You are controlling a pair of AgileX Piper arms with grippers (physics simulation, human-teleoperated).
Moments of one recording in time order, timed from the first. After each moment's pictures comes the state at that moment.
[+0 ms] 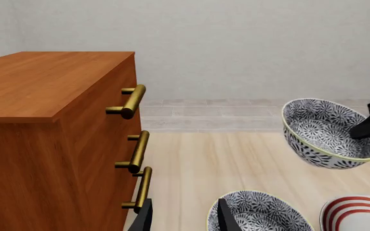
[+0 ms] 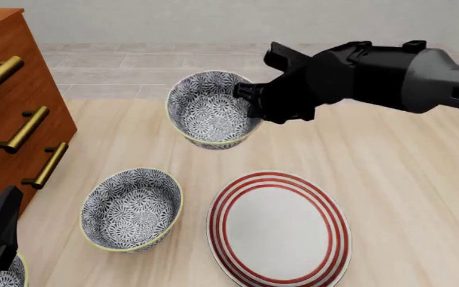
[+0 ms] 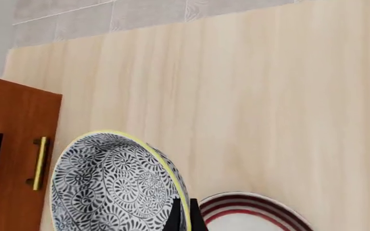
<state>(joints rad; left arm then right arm) 0.00 0.01 0.00 0.00 0.00 0.56 1.70 -1.31 0.47 0.62</state>
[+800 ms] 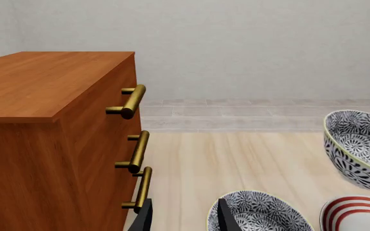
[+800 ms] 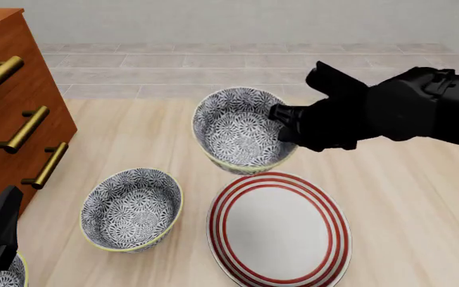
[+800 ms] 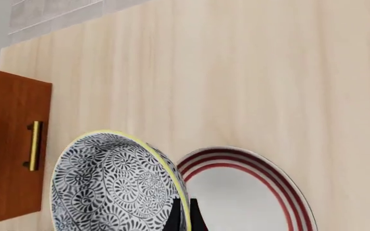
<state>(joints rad) 0.00 0.01 0.00 0.00 0.00 0.54 1.42 -0.99 0.45 0.68</state>
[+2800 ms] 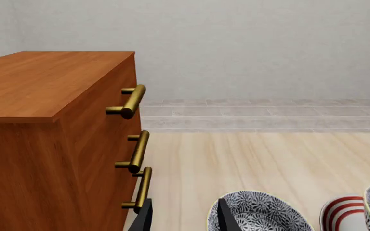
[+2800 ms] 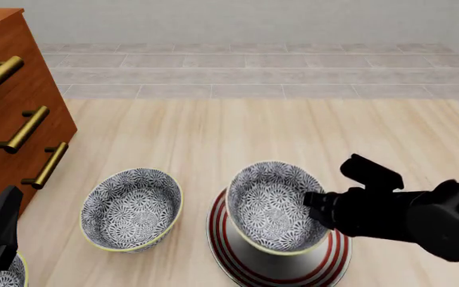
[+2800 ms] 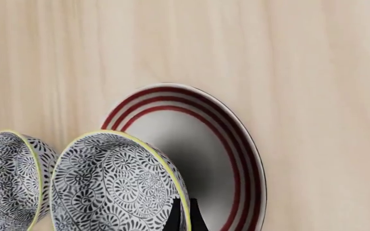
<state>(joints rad) 0.00 0.01 0.00 0.00 0.00 0.52 1.27 -0.45 0.17 0.76</state>
